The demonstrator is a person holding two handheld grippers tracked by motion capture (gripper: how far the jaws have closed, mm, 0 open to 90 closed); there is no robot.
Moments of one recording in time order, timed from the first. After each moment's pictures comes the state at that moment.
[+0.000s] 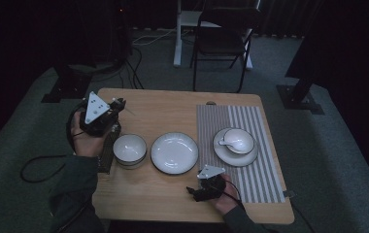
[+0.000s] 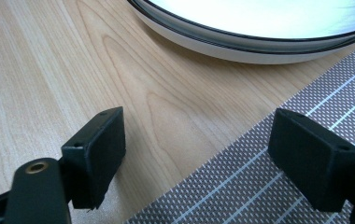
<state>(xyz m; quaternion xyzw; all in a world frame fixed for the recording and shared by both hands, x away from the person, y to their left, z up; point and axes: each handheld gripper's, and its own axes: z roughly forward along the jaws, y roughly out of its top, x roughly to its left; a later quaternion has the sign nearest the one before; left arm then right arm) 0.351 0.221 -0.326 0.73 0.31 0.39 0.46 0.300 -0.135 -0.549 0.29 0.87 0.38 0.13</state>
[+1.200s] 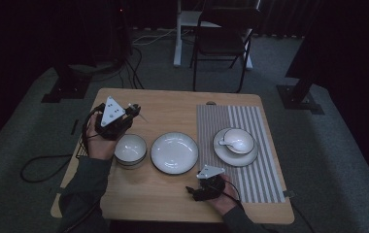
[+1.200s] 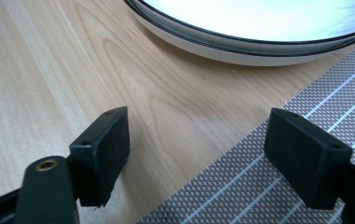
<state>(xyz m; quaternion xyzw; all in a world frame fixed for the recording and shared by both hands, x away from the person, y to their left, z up) 0.355 0.192 -0.341 0.75 0.29 0.35 0.47 0.297 -0.132 -0.546 0.30 0.87 0.38 0.13</state>
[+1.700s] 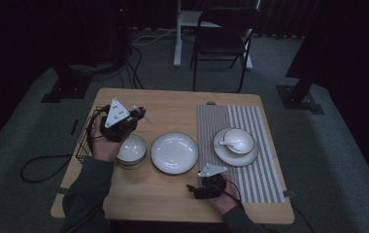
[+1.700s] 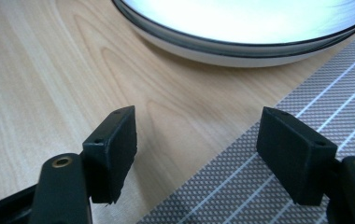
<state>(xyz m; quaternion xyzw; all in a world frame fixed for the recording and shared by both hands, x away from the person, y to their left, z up) 0.355 0.182 -0.346 0.76 0.28 0.33 0.48 0.299 -0.135 -0.543 0.32 0.86 0.38 0.13</state>
